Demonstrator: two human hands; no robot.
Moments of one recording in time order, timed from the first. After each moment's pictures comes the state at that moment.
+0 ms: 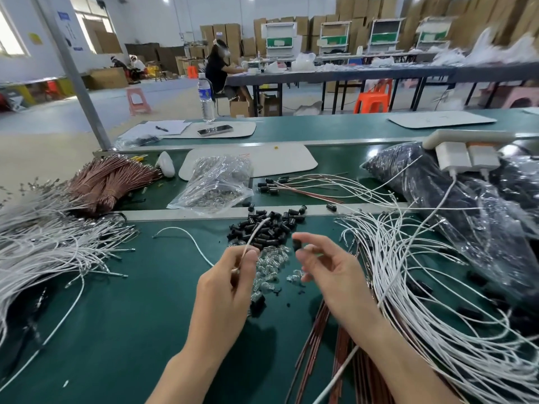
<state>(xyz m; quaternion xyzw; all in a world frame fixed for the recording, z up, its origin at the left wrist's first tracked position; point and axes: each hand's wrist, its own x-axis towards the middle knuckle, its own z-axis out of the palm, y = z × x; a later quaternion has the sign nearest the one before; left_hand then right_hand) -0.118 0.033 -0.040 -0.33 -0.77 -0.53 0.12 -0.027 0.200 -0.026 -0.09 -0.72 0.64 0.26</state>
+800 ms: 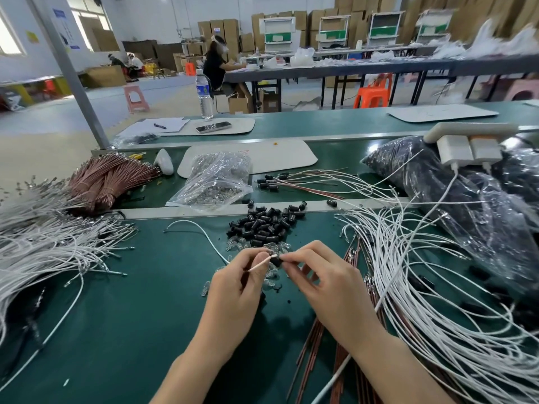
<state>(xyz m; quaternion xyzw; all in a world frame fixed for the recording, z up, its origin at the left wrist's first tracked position) -0.108 0.040 -0.035 -0.34 -0.74 -0.58 0.00 -0.023 0.190 -0.031 -0.03 -0.88 0.27 0.39</state>
